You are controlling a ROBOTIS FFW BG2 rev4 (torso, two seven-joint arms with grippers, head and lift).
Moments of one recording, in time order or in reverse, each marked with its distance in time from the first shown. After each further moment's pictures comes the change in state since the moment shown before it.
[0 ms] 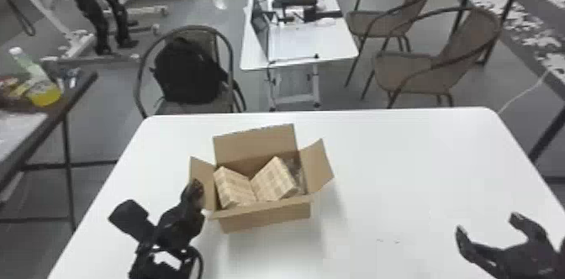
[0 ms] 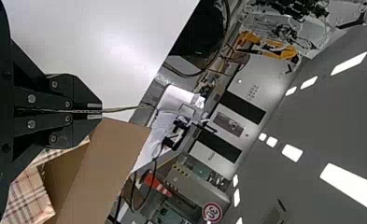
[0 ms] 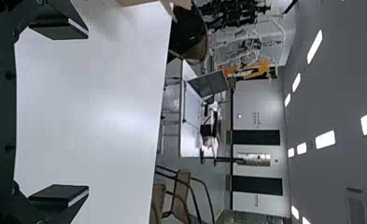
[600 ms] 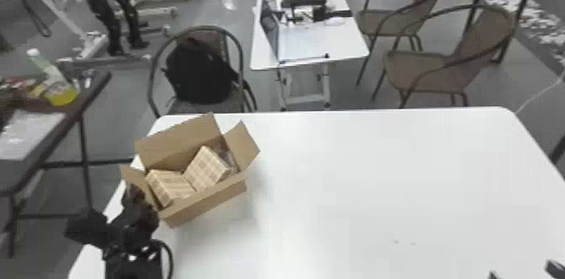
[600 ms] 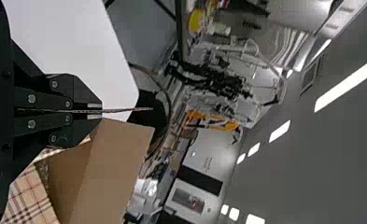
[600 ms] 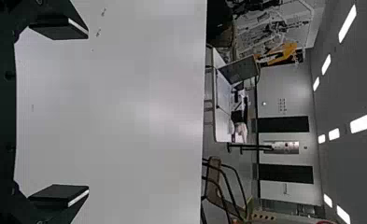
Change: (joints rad) left arm -0.067 0.000 0.196 0.101 -0.115 -0.221 0.268; right arm 0.074 0.044 -0.097 0.059 0.025 -0.026 0.096
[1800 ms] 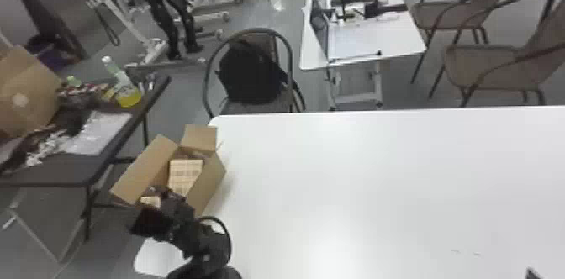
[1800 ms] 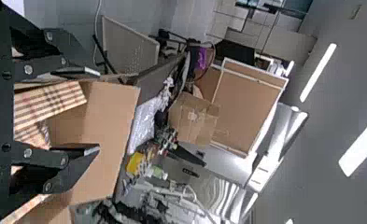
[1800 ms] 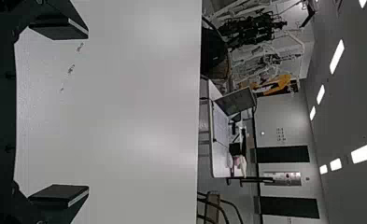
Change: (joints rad) left arm -0.084 0.063 -0.172 0.150 -0.002 -0.355 0.698; right arm -0.100 0.008 0.065 0.075 0.008 0.023 0.068
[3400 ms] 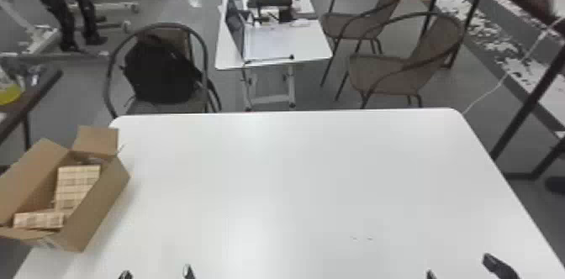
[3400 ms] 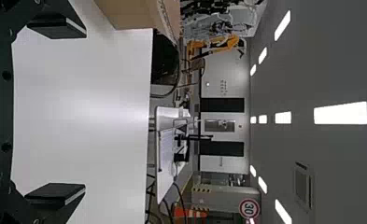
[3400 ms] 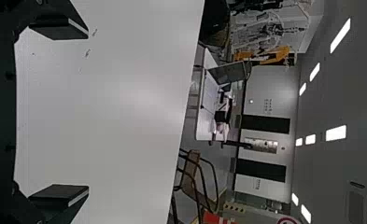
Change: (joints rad) left arm 0.608 -0.053 -0.183 -0.434 -0.358 0.139 -0.639; right arm 0.257 0.028 0.015 -0.246 0.102 -0.125 -0.231
